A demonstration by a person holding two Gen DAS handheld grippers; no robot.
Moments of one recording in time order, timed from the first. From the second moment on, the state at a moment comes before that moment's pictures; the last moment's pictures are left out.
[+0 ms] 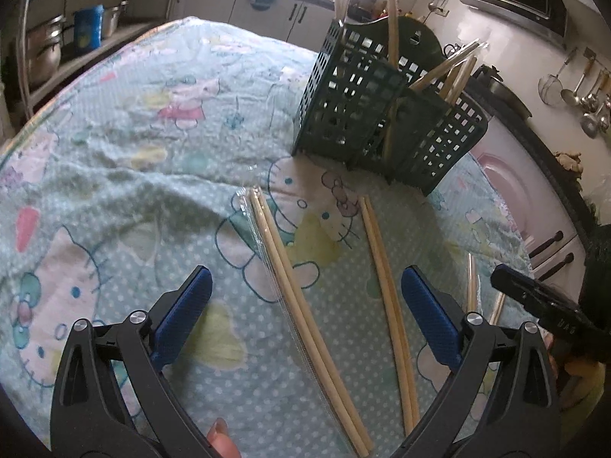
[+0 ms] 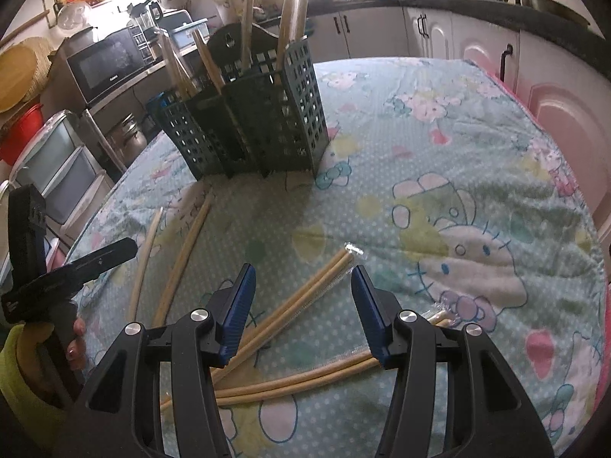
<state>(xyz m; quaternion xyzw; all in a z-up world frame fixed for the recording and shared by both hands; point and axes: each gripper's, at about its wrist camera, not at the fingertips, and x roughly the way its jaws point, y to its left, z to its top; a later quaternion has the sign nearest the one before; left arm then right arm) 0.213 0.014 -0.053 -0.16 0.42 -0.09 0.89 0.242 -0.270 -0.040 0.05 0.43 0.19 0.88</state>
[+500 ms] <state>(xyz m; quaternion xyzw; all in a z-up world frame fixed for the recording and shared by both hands) 0.232 0.018 -0.058 -0.17 0.42 -0.07 0.89 0.265 -0.266 -0.061 0.08 0.48 0.19 0.85</state>
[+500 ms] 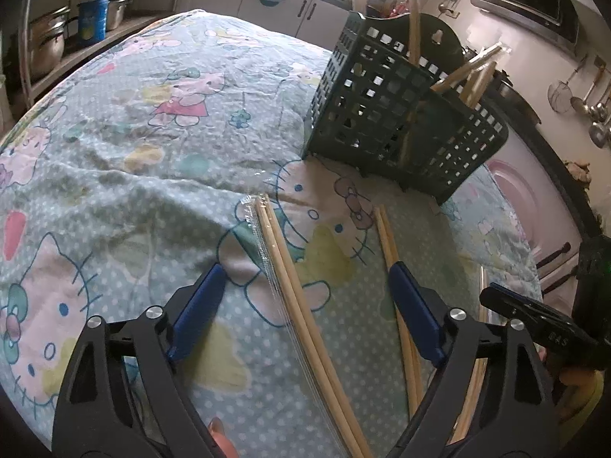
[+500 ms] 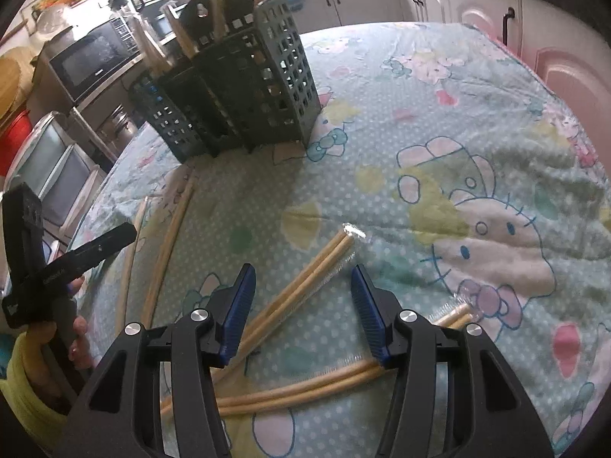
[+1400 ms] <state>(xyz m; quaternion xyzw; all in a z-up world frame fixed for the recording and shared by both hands) 0.268 0.046 -0.059 -0.17 0.45 -0.03 0.88 0.300 -0.263 -0.048 0.10 0.48 0.22 0.85</state>
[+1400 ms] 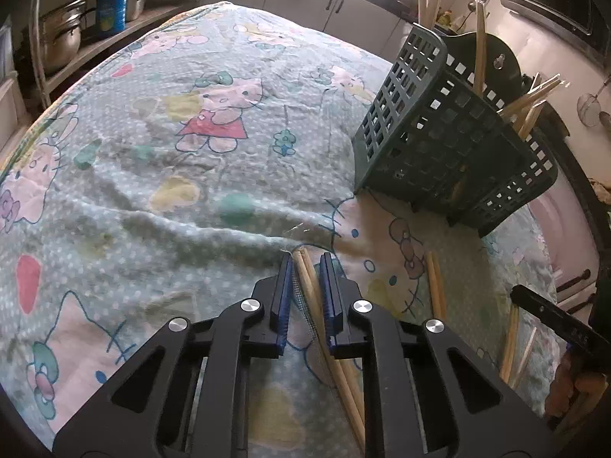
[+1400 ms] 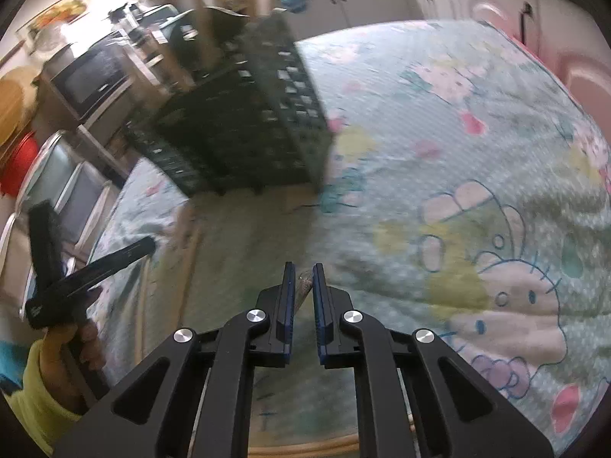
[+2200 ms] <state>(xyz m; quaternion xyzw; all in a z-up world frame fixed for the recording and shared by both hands) 0.224 0.024 0.043 -0.14 0.33 -0.12 0.92 0.244 -0.226 0.056 0.05 0.36 0.26 0.90</state>
